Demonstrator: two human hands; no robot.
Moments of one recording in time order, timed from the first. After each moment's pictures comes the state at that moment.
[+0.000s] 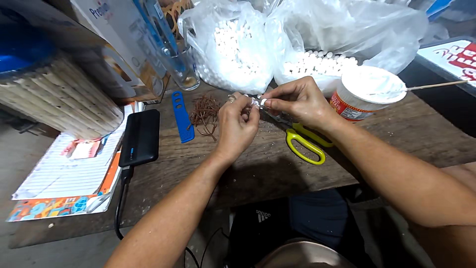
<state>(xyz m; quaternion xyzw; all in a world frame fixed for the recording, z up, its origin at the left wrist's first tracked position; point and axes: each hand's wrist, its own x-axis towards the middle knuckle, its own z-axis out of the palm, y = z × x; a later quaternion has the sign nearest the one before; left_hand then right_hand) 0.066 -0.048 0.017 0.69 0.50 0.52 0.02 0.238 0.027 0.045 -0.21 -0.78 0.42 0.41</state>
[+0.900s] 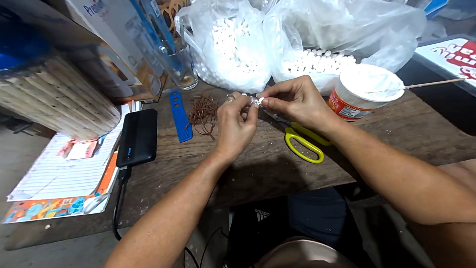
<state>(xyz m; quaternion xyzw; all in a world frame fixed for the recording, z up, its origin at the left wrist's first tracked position) 0.068 -0.050 0.018 0.69 0.50 0.52 0.01 0.237 0.027 0.045 -0.21 -0.81 0.37 0.40</state>
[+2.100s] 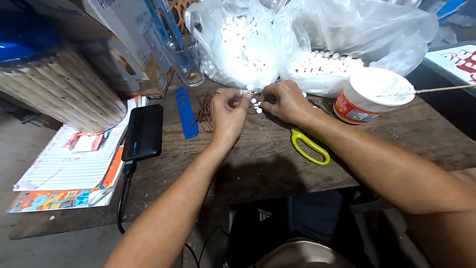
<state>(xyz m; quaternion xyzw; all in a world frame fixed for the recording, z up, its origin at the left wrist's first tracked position) 0.055 -0.041 0.032 0.54 0.57 0.59 0.19 0.208 0.052 0.038 -0.32 -0.91 0.13 0.24</state>
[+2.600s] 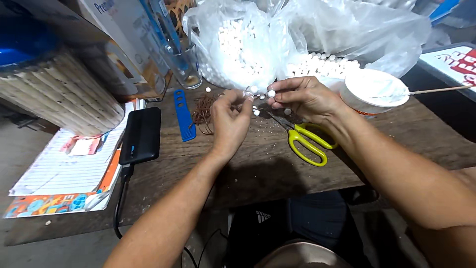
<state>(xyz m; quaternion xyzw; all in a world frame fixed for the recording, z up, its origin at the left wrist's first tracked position) 0.063 -0.044 0.027 0.59 0.51 0.61 0.10 0.240 0.037 0.058 -0.25 -0.59 0.67 0.38</state>
